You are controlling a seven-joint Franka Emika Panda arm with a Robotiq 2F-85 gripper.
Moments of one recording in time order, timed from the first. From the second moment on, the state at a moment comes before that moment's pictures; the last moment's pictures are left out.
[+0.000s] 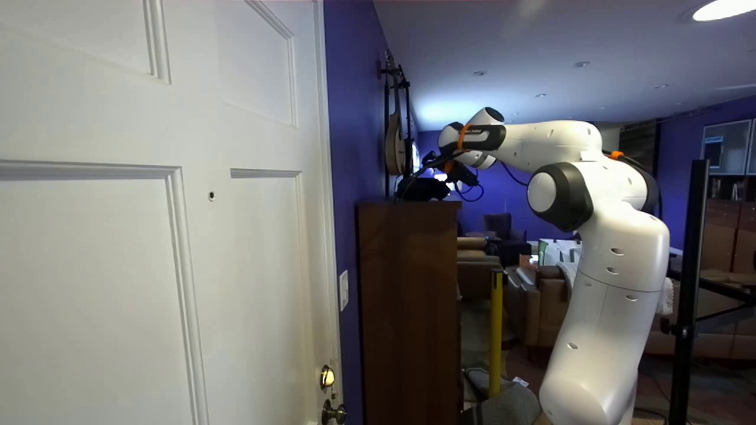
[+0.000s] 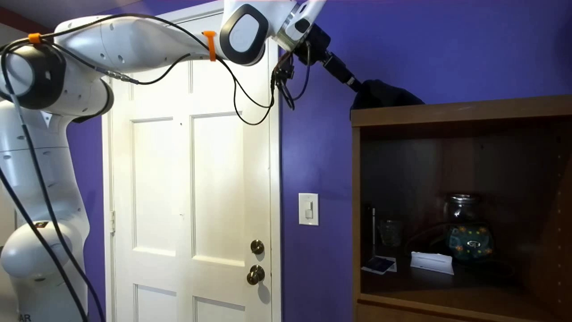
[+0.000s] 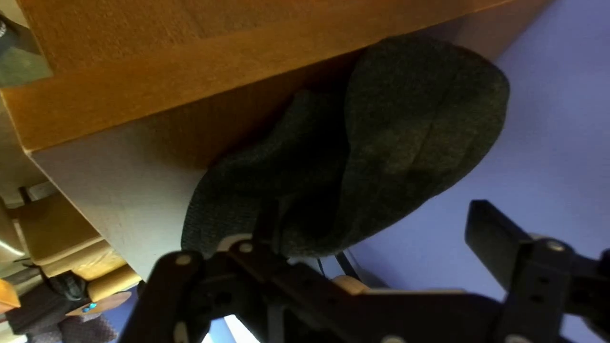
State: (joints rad) arm -0.40 -0.14 -0.52 -1.62 0.30 2.46 0.23
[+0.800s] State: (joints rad) arm -0.44 0.00 -0.56 -1.49 0.51 2.41 0.23
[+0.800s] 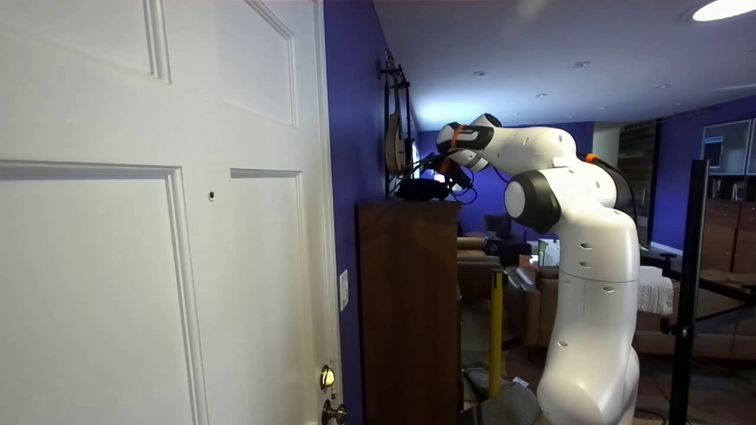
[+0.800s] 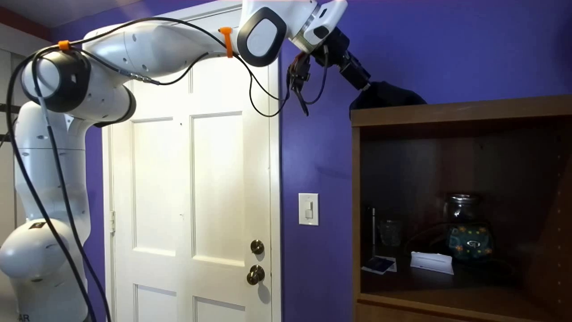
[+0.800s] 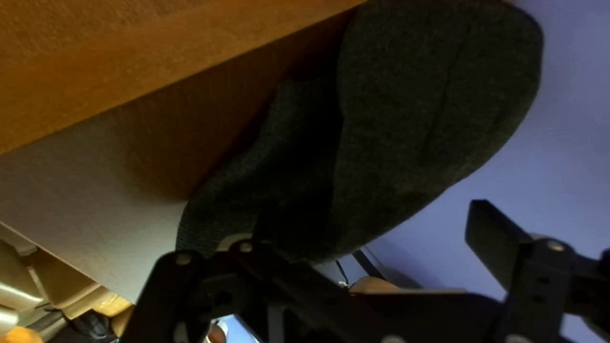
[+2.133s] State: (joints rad) arm -0.51 0.06 -0.55 -1.21 0.54 1.86 -0.15
